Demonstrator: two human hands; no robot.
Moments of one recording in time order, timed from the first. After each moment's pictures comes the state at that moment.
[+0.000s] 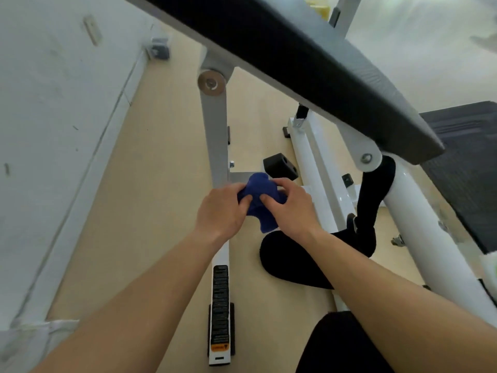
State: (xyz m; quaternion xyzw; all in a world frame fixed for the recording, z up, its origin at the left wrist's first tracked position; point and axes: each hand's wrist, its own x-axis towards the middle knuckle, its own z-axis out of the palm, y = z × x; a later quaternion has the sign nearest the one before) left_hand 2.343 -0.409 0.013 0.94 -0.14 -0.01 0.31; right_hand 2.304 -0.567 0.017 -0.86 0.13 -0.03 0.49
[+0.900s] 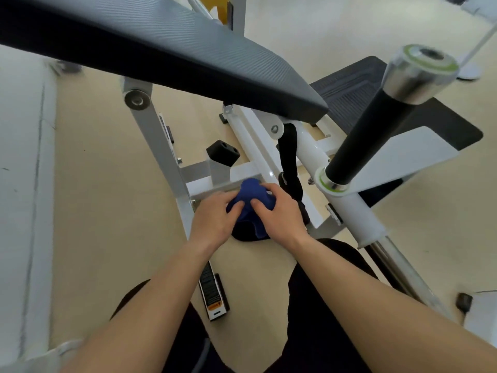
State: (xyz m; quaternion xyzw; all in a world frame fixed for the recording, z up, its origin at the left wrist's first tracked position) left_hand 2.253 -0.433 0.062 0.87 -0.30 -0.09 0.37; right_hand 2.161 -0.568 0.087 -0.81 0.28 -0.08 0.51
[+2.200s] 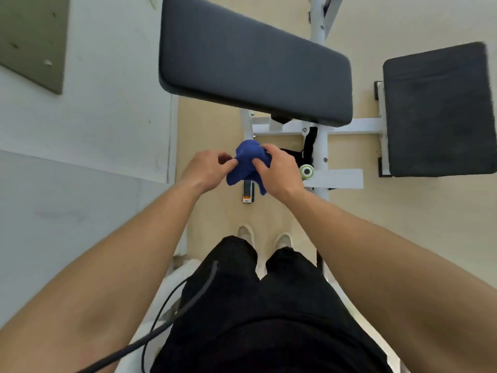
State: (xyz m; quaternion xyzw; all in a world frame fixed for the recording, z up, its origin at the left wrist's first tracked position) left_hand 2.174 -0.361 0.545 0.93 0.00 -0.28 0.25; right_hand 2.128 -0.543 0.550 -0.87 0.14 0.15 0.45
